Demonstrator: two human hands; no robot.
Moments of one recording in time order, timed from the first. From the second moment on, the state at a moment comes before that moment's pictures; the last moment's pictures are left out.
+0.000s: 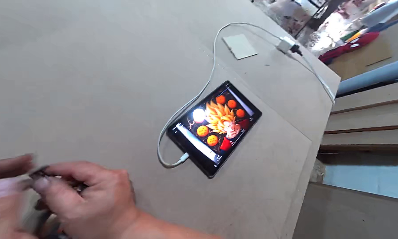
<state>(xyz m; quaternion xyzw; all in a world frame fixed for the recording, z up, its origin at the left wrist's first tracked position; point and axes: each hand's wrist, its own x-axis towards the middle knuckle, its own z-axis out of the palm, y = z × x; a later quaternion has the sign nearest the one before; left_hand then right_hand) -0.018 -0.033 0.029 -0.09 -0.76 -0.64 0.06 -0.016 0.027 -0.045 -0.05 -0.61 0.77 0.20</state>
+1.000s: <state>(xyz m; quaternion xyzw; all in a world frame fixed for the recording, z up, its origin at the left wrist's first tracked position) 0.003 0.126 -0.049 -0.40 -0.76 -0.51 0.10 0.160 0.313 -0.031 -0.13 -0.88 0.43 0.14</state>
